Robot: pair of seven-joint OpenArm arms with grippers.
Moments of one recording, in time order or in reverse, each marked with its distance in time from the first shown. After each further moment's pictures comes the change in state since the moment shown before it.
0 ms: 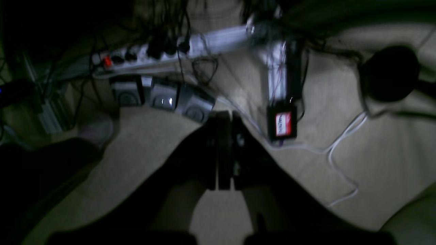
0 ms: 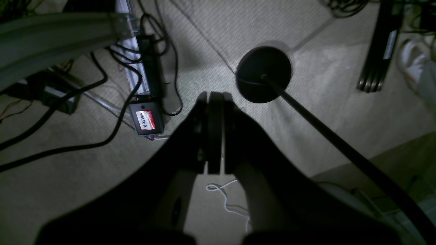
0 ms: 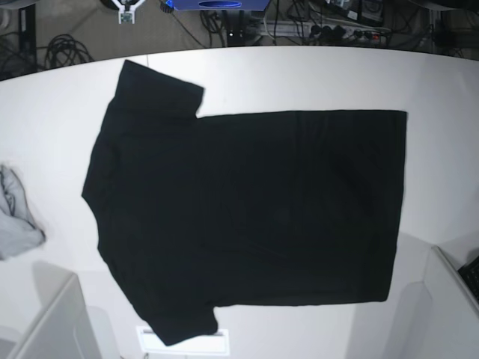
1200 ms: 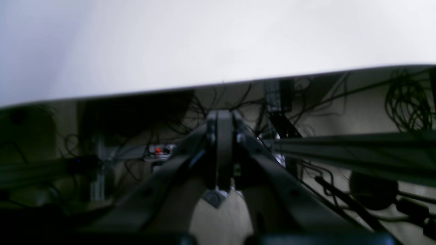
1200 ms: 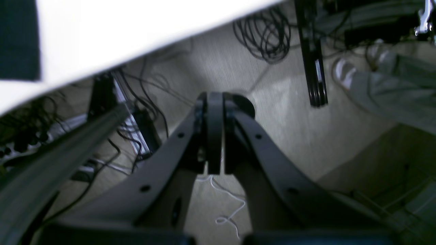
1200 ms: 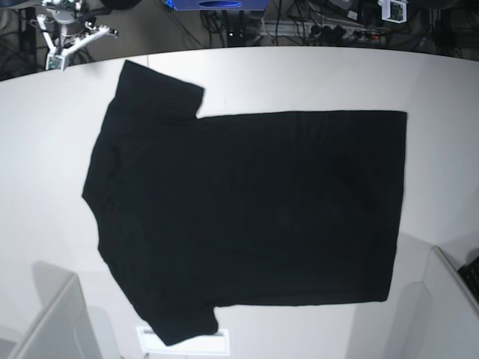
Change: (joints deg) left arm 25.7 -4.6 -11.7 50.8 -14.8 -0.2 1.3; right arm -5.8 0.0 15.0 49.5 8.7 0.0 -32.4
